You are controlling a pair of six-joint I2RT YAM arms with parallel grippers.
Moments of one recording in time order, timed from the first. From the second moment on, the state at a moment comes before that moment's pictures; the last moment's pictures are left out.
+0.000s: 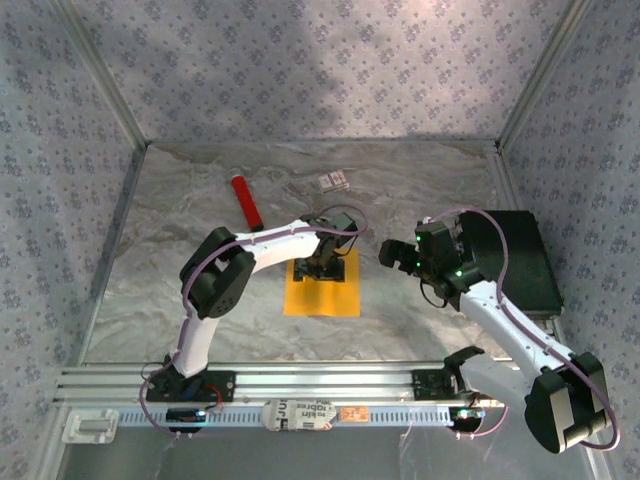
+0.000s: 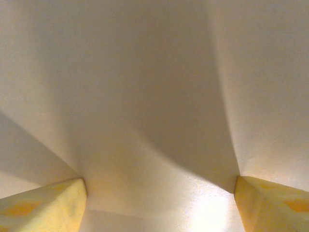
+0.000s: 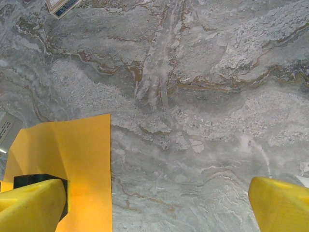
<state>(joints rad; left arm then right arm) -0.88 2.07 1.50 -0.92 -0.06 -0.83 0.40 1.02 0.64 -0.42 0.05 0.58</state>
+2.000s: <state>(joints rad) -0.75 1.83 0.95 0.21 0.60 -1.18 0.17 1.09 0.55 -0.20 -0.48 0.71</state>
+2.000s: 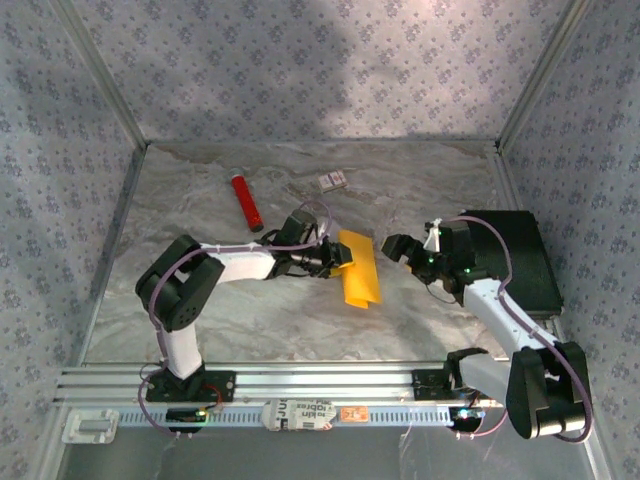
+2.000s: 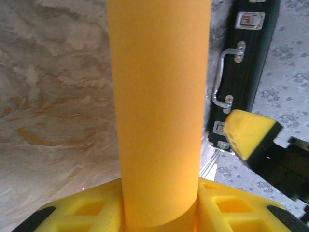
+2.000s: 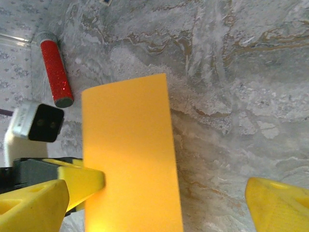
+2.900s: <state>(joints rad) -0.78 1.85 1.03 -0.14 0.40 -0.97 0.22 1.09 0.58 -0.22 -0.43 0.68</state>
